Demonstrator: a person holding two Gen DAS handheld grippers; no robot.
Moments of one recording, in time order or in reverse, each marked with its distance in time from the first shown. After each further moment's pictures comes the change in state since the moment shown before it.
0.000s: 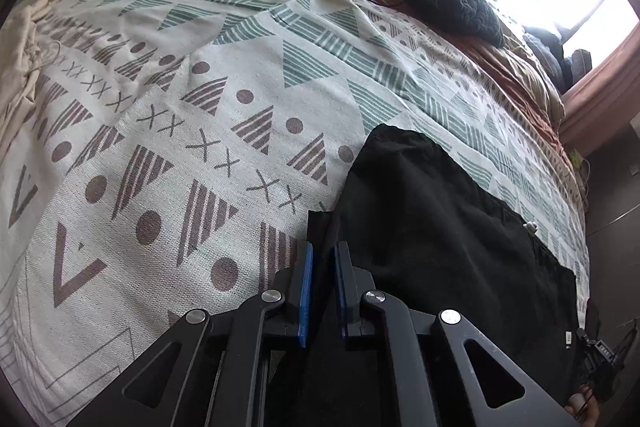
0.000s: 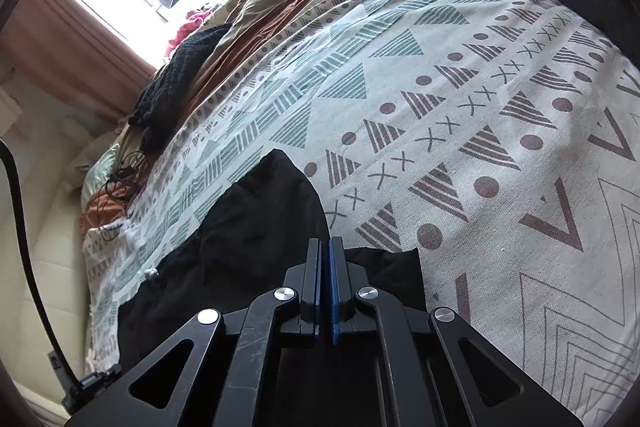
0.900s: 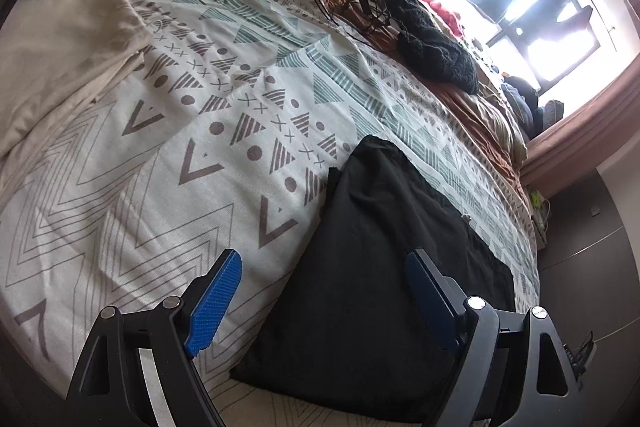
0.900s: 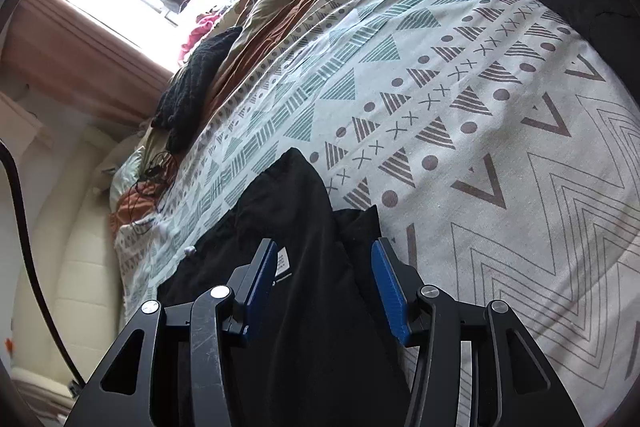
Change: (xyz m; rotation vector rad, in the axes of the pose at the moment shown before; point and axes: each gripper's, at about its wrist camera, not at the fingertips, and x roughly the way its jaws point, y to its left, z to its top) left arm -0.135 0.044 -0.071 -0.112 -0.100 -0.113; right arm -0.080 -0.023 -0.011 0.040 0.049 0.087
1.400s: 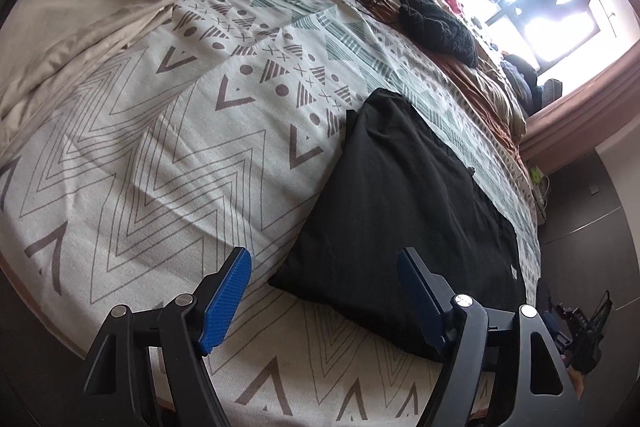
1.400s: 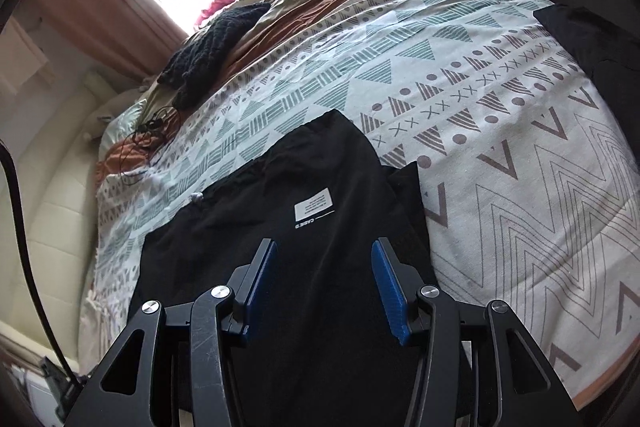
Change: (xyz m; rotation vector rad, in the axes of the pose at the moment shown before) left arm -0.017 0.022 -0.046 0.017 0.085 -0.007; right arm -0.018 0.066 -0.050 -0.191 0.009 -0.092
